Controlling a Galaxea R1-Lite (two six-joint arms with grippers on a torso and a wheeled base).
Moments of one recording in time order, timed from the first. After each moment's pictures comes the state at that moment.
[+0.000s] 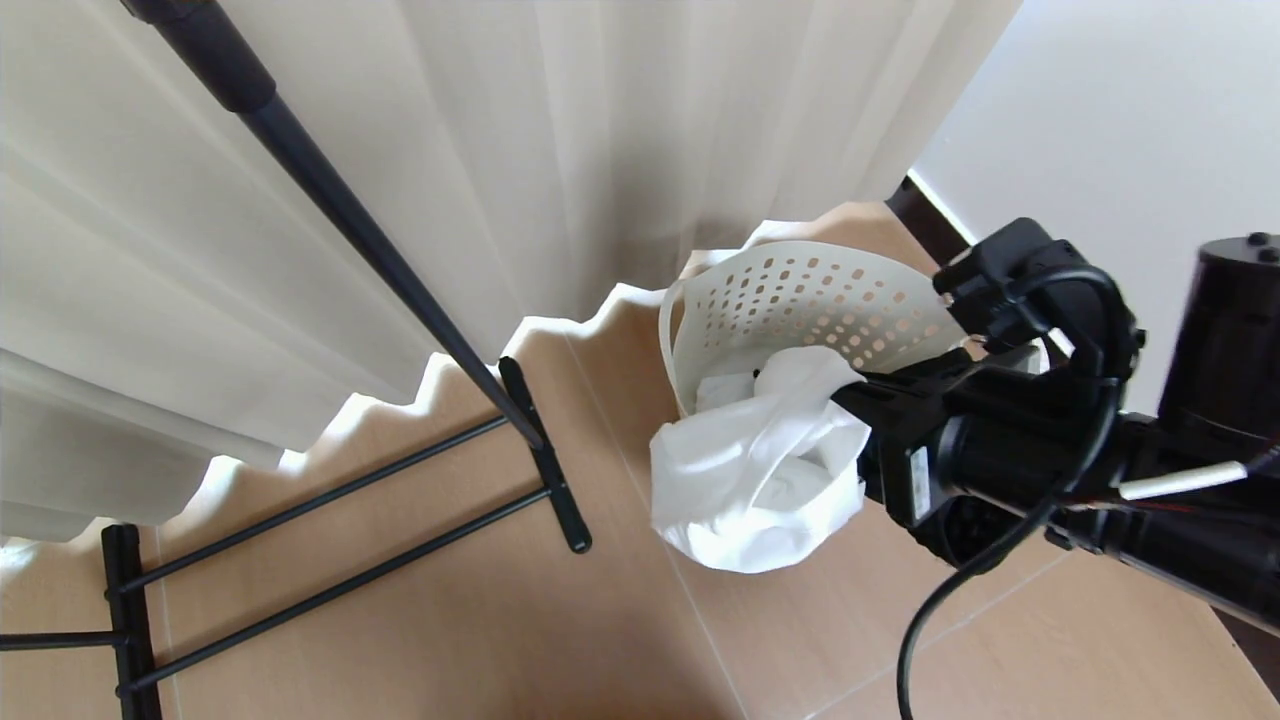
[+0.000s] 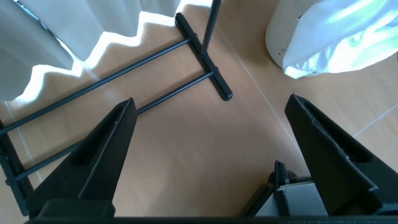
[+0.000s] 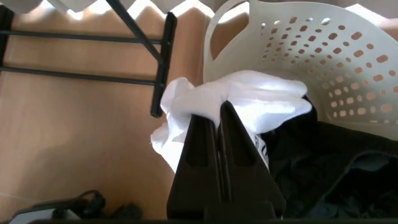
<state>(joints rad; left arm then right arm) -0.01 0.00 -0.04 0.09 -0.12 0.00 0.77 1.45 -0.80 -0.42 -0.27 -0.12</state>
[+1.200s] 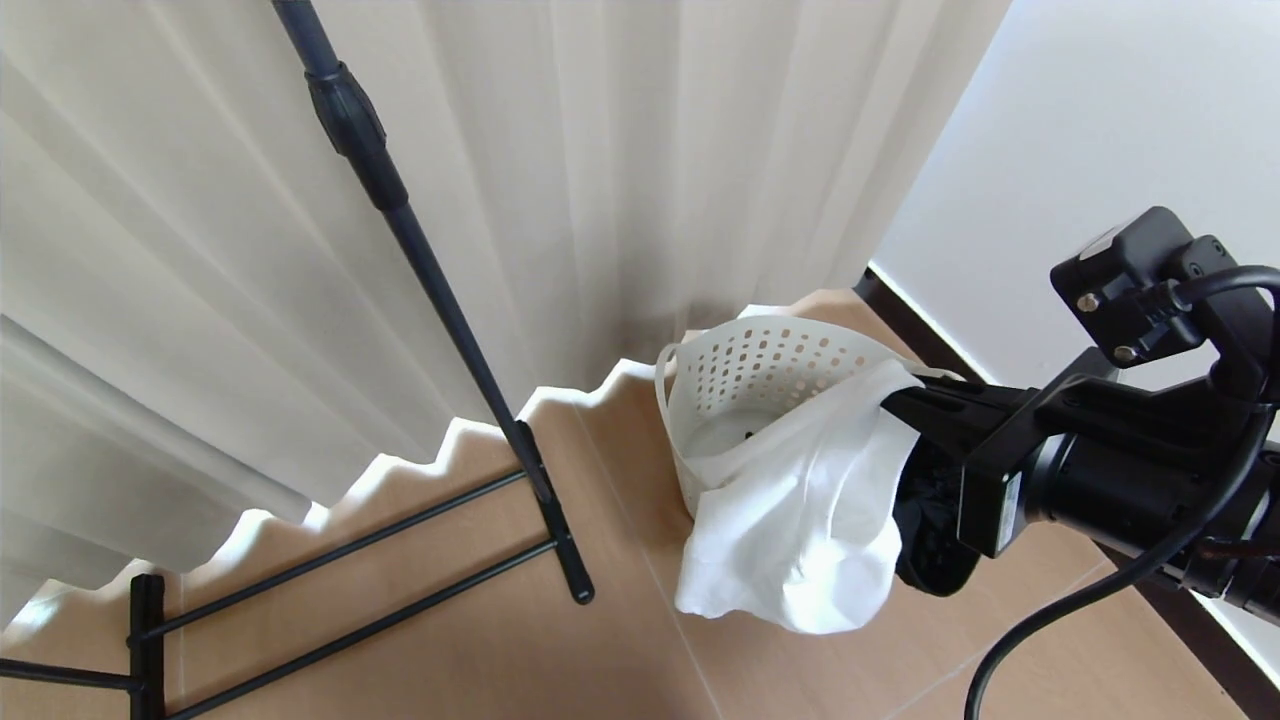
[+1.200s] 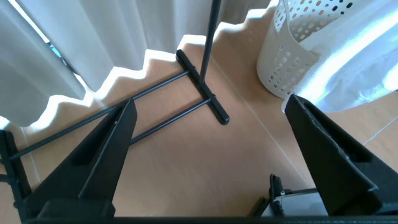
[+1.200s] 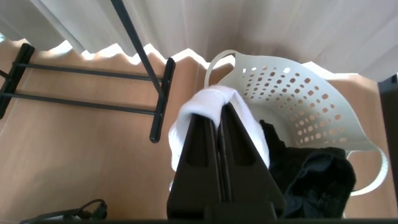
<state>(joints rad) -0.01 0.00 -0.04 0.09 -0.12 0.00 0.79 1.34 -0.74 -0.42 -0.27 -0.12</state>
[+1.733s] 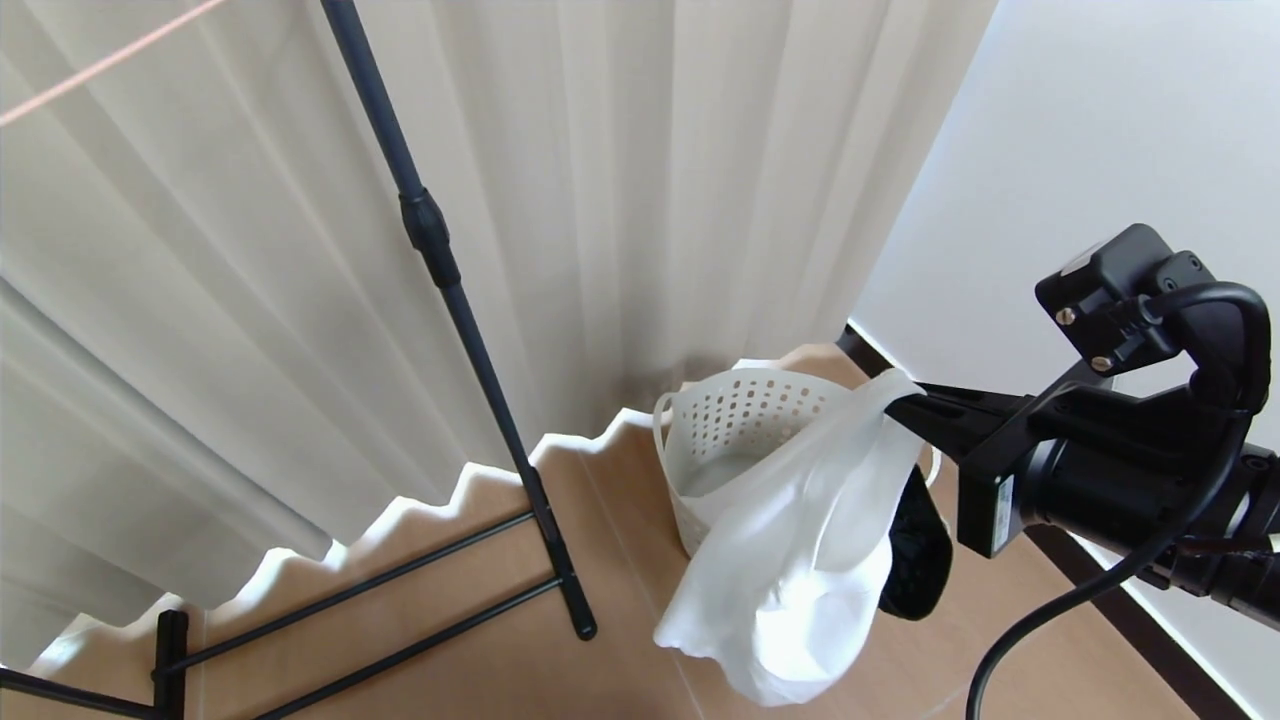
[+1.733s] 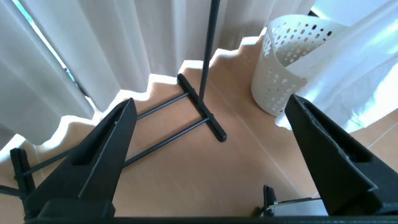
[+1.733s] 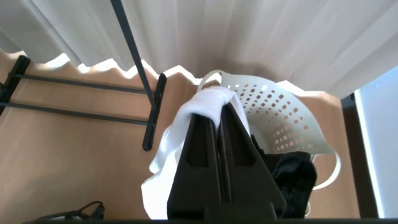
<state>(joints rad) -0.01 0.00 -0.04 0.09 -0.12 0.00 0.76 1.35 -0.72 -0.42 -0.27 -0.12</state>
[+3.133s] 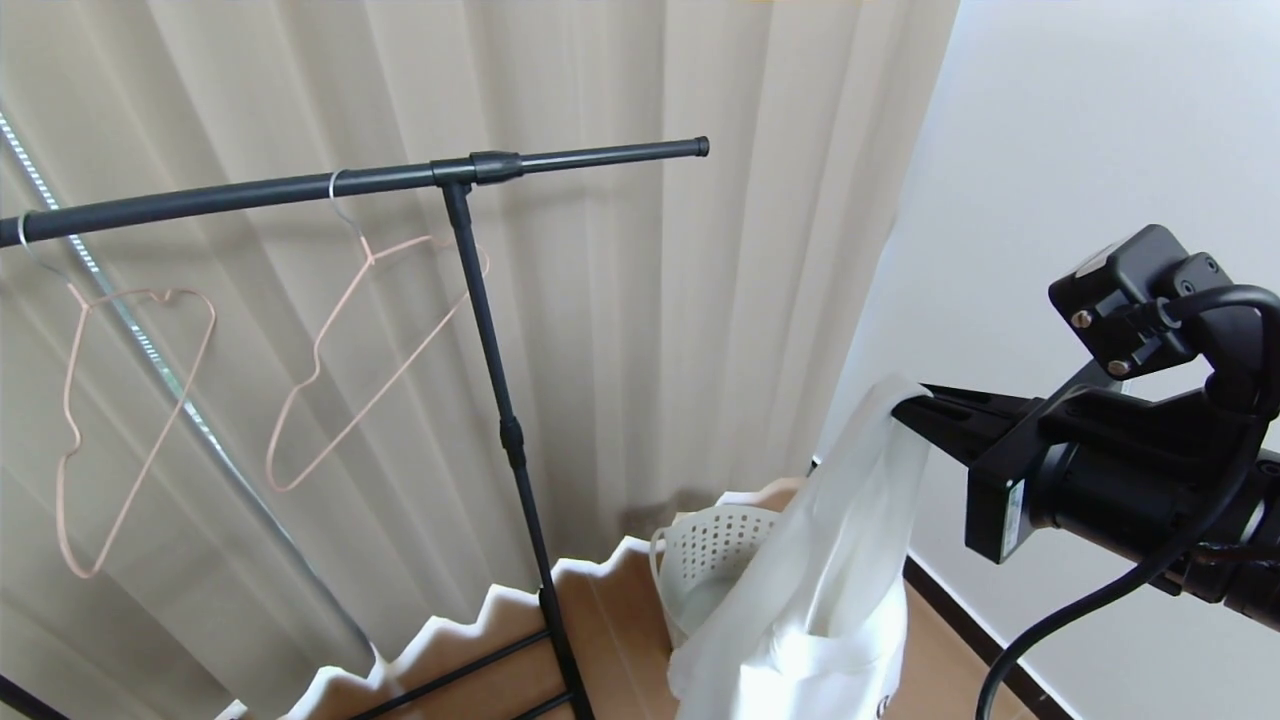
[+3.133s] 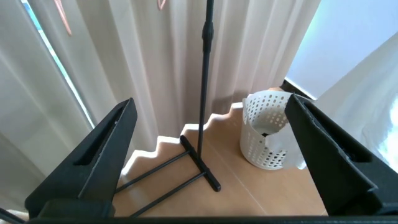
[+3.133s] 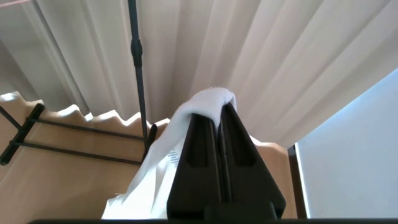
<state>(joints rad) -0.01 0.00 -0.04 0.09 -0.12 0.00 0.76 1.34 -0.72 -0.42 -0.27 -0.12</state>
